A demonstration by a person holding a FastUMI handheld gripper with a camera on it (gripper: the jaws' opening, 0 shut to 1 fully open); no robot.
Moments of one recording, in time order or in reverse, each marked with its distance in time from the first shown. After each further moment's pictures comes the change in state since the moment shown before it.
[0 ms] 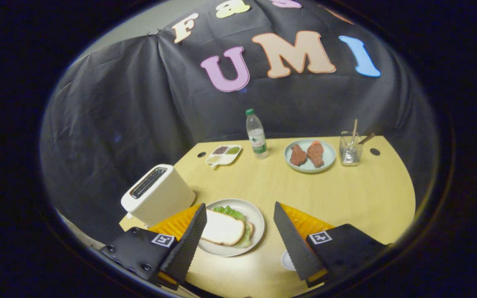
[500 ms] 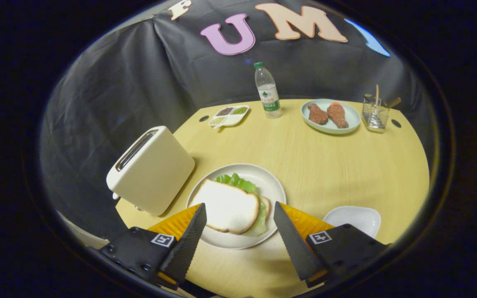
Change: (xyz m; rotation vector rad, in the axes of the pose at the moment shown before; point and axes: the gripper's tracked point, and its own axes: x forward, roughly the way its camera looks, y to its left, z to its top) arm 0.057 0.034 -0.102 -0.001 0.269 0.082
